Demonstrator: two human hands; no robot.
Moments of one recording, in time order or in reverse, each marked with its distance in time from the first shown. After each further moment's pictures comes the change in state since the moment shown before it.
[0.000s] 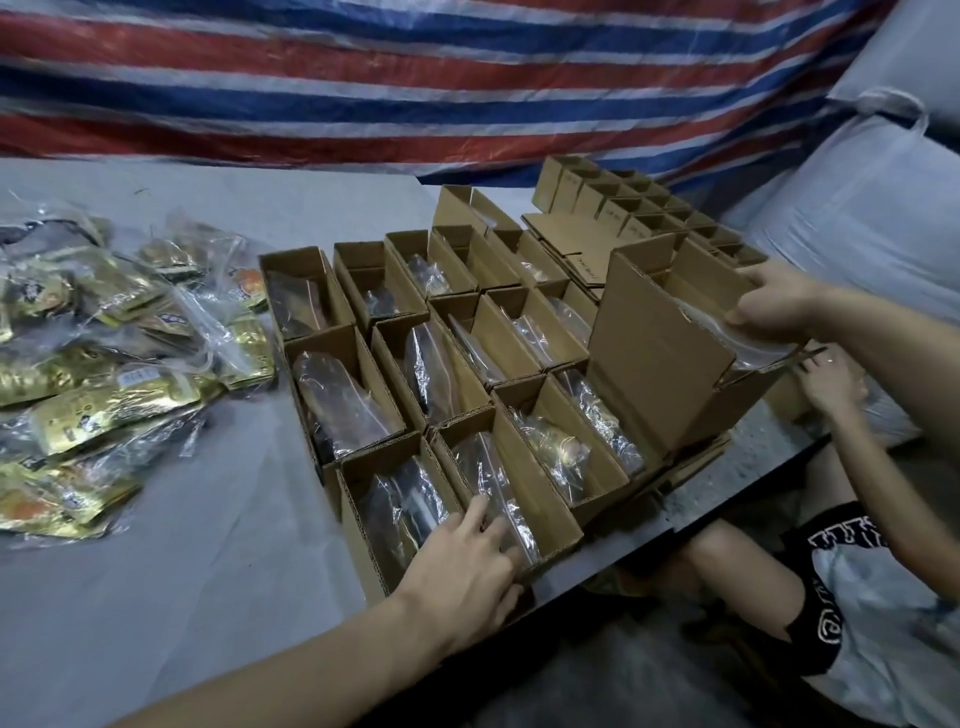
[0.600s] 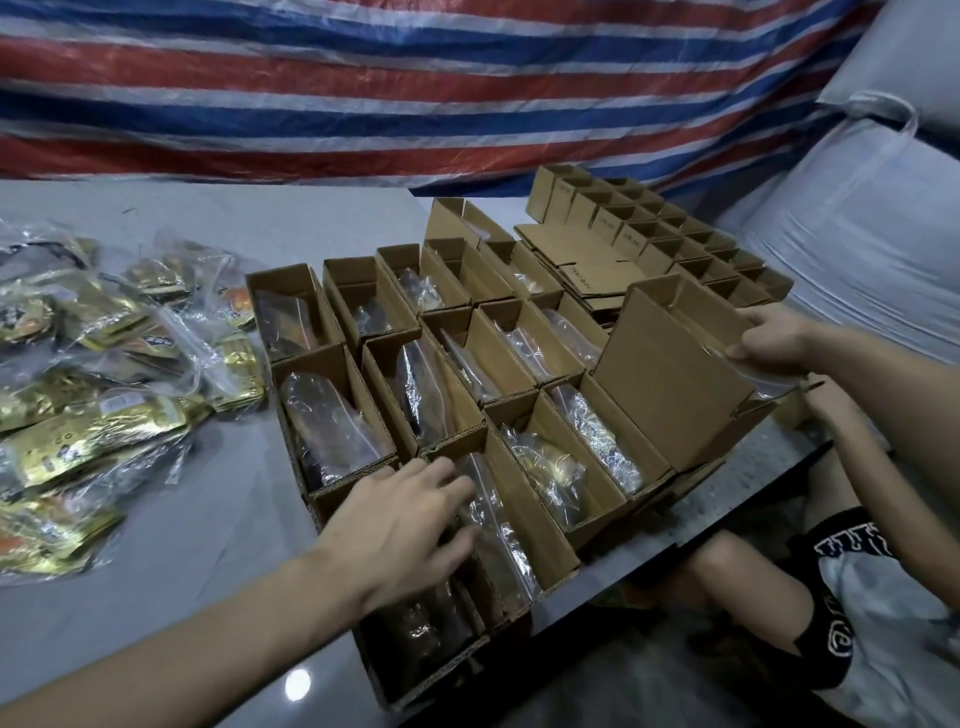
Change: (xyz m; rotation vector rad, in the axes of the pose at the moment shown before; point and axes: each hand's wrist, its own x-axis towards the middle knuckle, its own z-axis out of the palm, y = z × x) left_hand -0.014 -0.061 -0.053 -0.172 0.235 -0.116; right_hand 0.035 0.046 0.020 0.064 -0.082 0.104
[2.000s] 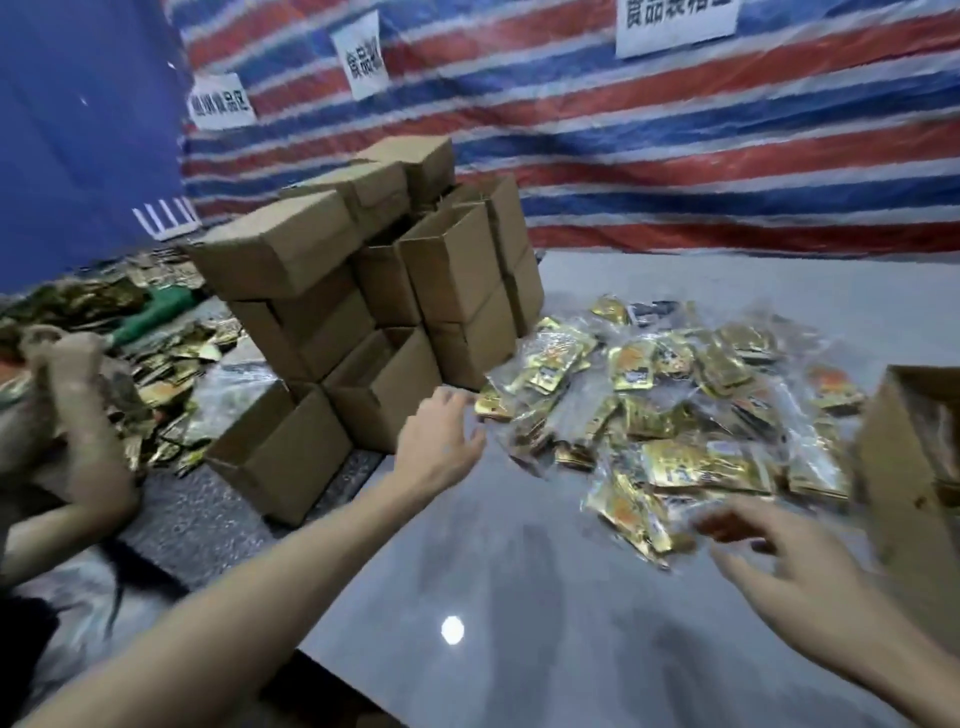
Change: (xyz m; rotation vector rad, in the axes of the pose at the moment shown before) left_hand -0.346 -0.273 -0.111 0.157 0.376 -1.285; right_hand -0.276 -0.377 0.325 0.353 -0.442 -1.181
